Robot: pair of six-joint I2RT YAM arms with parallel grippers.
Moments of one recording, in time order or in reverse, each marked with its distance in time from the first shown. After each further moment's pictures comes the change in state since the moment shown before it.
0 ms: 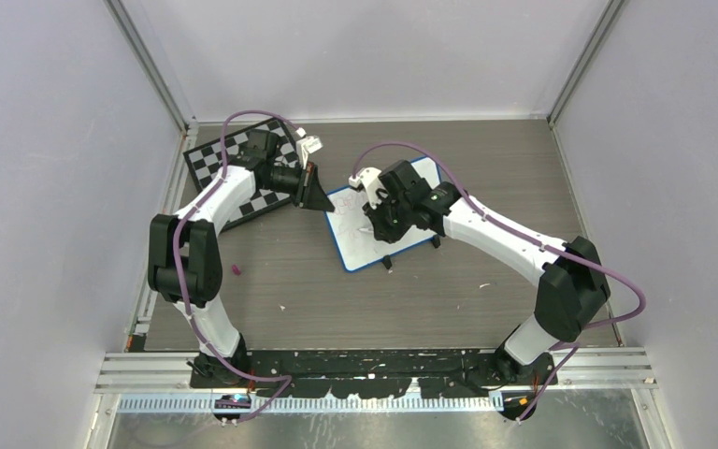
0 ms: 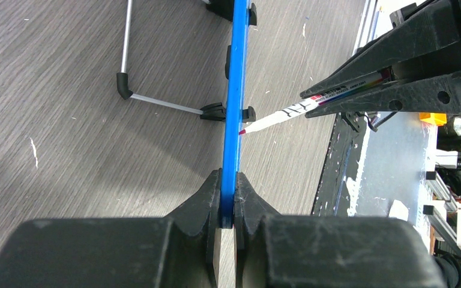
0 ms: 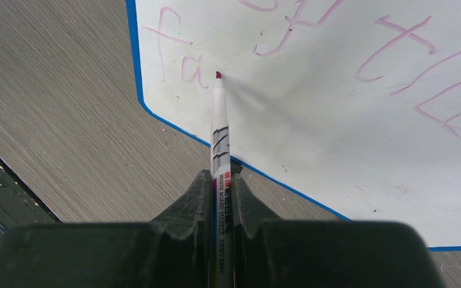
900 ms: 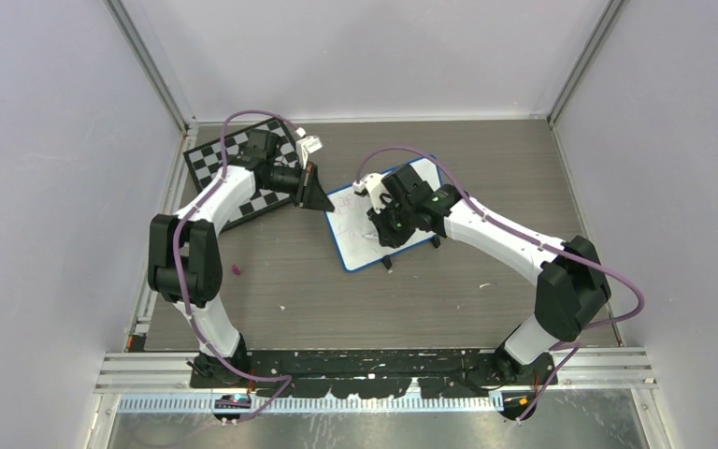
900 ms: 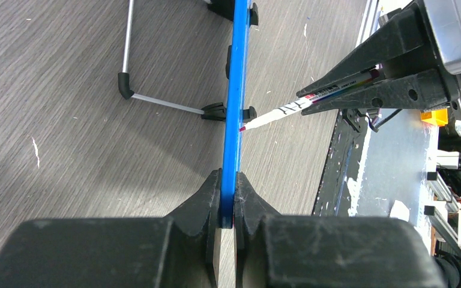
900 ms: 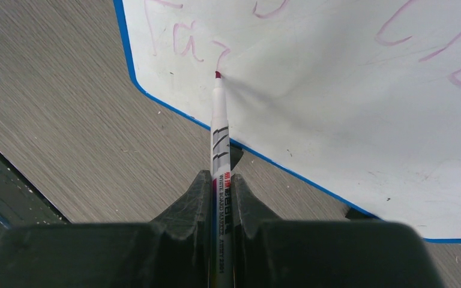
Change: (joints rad) left arm 0.000 0.000 0.000 0.001 -0.003 0.000; right arm -0.019 0.000 -0.034 -0.018 -0.019 -0.004
